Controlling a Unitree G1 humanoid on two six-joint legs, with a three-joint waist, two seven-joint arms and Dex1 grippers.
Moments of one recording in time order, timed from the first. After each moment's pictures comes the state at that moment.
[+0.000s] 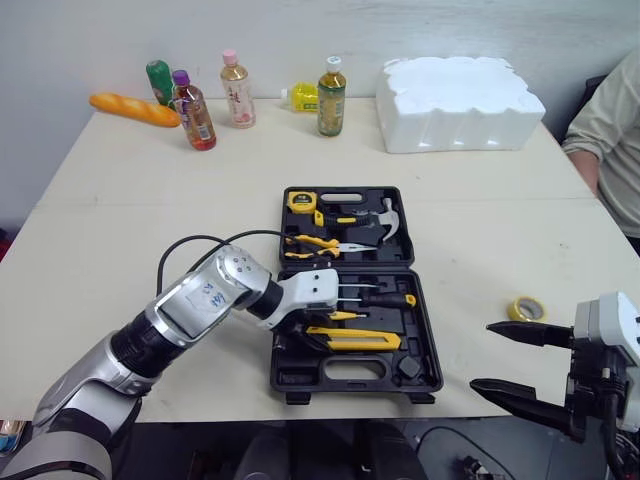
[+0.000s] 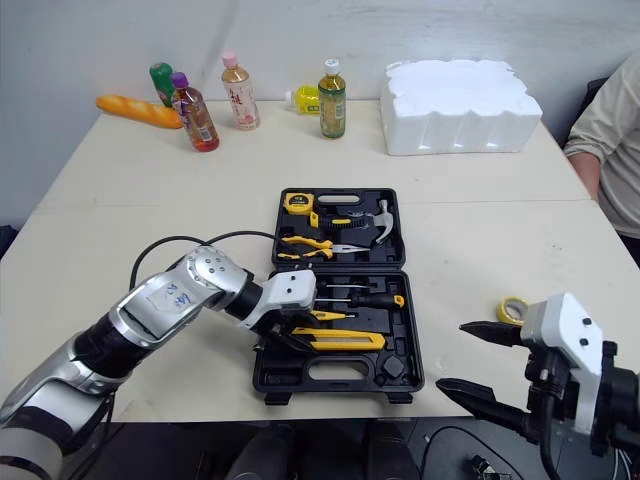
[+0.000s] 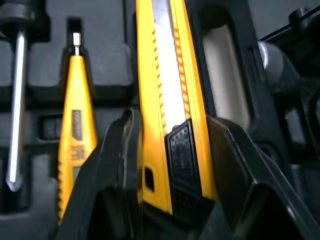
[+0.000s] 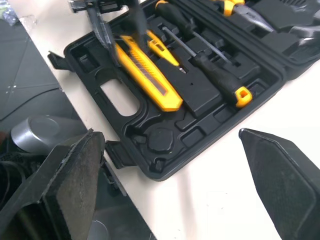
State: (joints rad) left arm -0.76 0.67 -0.60 -0.24 -0.25 0.83 -1.11; right arm 0.52 -0.97 -0.83 -0.84 0.95 0.81 0.98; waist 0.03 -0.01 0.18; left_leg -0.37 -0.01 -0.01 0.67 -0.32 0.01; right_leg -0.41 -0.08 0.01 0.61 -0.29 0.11
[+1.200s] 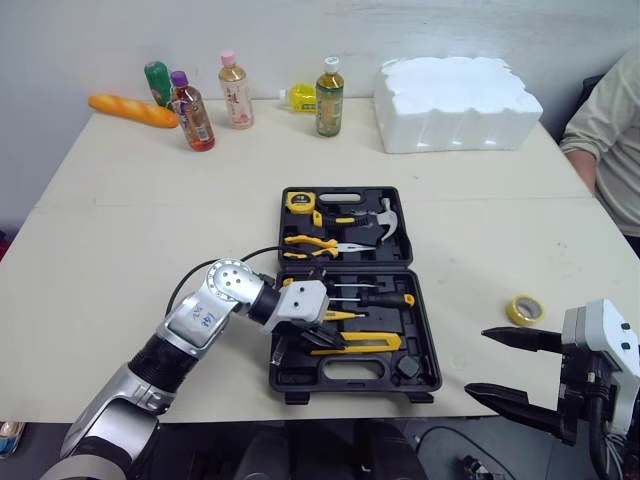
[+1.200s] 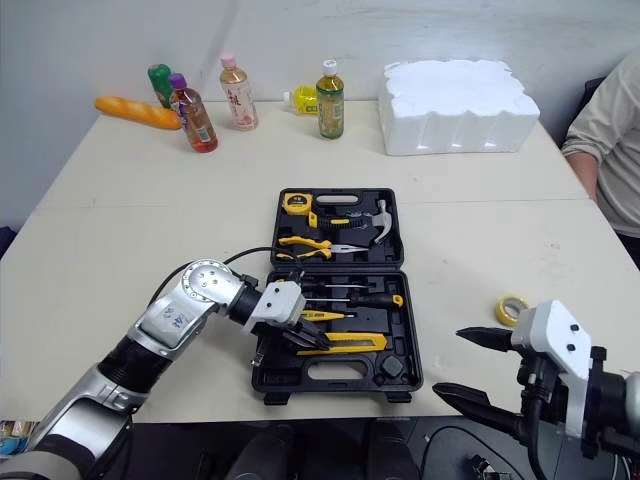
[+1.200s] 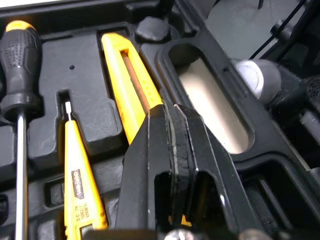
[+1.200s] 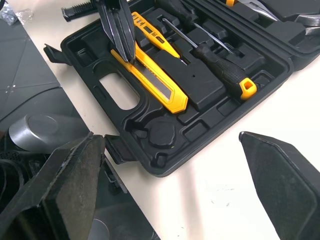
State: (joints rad) left arm -0.58 0.53 -0.44 0.01 -0.18 0.19 -1.30; right arm 0.52 -0.96 -0.79 -0.84 0.91 0.78 0.97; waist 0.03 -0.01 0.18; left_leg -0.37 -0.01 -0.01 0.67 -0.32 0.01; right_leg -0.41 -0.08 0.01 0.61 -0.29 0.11
